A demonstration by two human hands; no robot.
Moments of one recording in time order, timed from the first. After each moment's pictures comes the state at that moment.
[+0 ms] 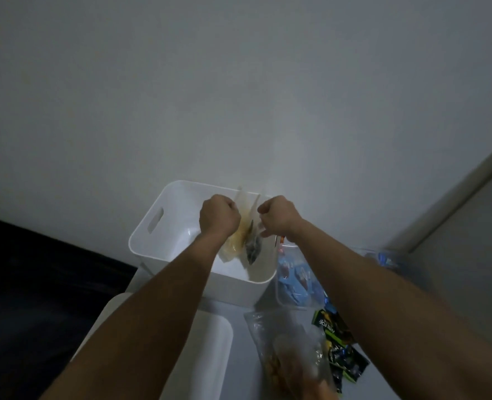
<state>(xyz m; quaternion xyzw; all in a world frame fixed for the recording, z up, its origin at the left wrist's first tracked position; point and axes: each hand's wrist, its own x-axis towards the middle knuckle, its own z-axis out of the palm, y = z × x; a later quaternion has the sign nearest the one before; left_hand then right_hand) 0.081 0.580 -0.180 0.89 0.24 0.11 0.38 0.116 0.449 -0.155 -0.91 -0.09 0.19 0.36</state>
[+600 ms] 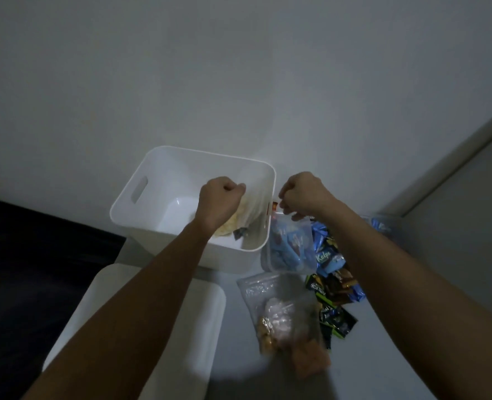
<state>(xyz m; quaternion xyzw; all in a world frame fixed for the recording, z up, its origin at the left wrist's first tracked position) 0.056 0.562 -0.199 0.84 0.16 0.08 0.51 0.106 0.390 -0.161 -0.92 -0.02 0.18 0.35</state>
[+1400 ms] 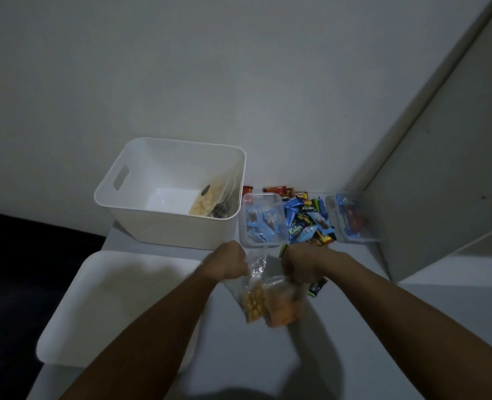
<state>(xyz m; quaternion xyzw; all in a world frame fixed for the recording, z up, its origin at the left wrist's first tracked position) -0.049 0.488 -0.266 0.93 0.02 -0.25 0.26 -0.027 0.304 -0.222 -0.90 -0.25 0.36 -0.04</state>
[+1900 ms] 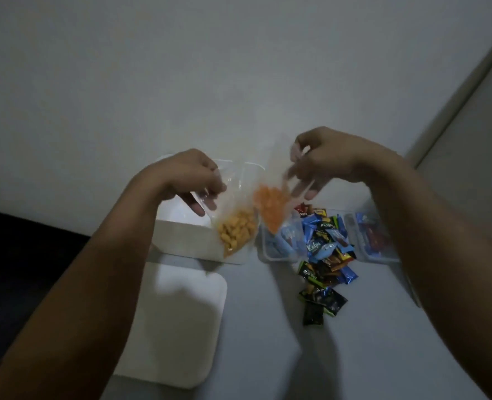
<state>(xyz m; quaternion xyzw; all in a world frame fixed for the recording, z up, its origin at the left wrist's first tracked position) -0.033 0.582 -0.052 0.88 0.08 -0.15 0.44 0.028 0.339 -0.029 -0.86 -0.17 0.25 0.42</state>
